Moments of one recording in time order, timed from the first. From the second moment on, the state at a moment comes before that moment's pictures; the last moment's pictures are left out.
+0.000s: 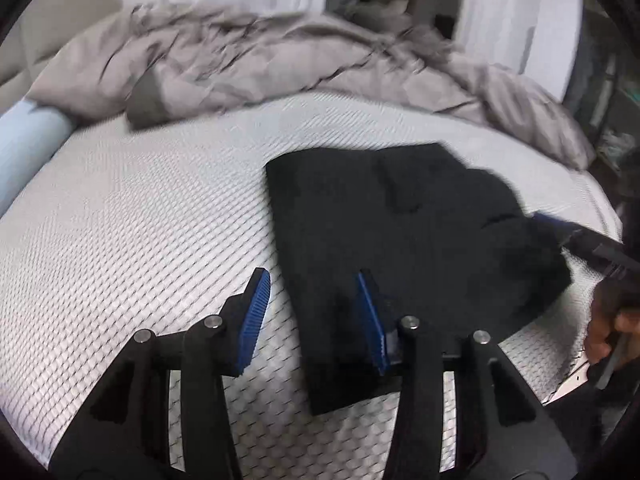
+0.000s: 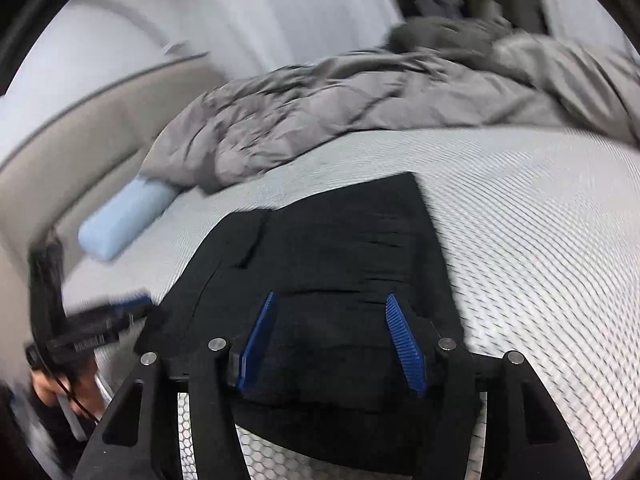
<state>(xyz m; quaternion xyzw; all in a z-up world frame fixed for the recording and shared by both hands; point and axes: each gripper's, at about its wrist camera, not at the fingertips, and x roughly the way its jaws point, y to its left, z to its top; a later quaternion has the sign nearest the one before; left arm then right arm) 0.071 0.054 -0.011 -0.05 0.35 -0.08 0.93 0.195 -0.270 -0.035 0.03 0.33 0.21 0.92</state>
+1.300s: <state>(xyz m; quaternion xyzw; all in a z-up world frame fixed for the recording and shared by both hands) 0.102 0.036 -0.016 -0.01 0.39 -0.16 0.91 0.212 -0.244 -0.059 -0.05 0.36 0.16 0.92</state>
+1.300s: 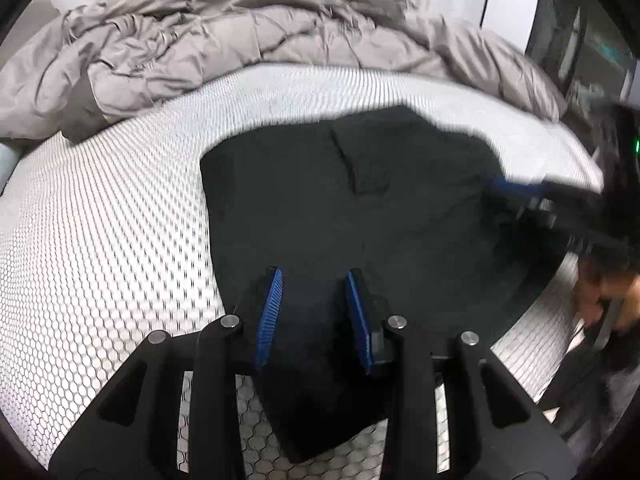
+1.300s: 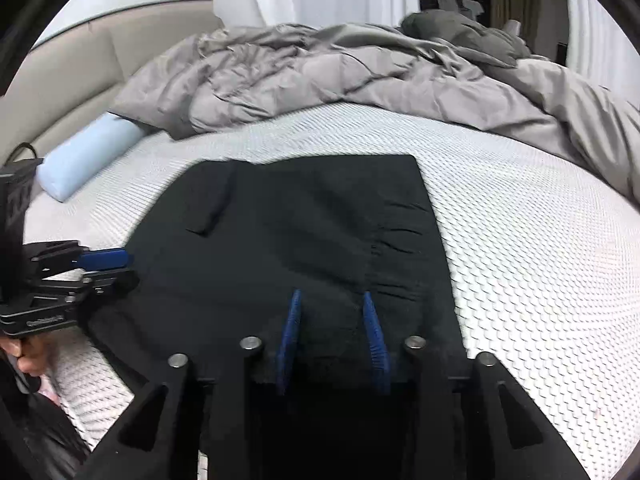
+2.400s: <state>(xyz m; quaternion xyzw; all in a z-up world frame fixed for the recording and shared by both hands) 0.198 0.065 -0.023 -0.09 0.46 -0.16 0.87 0.300 -0.193 -0.077 -0.18 0.44 0.12 0.87</state>
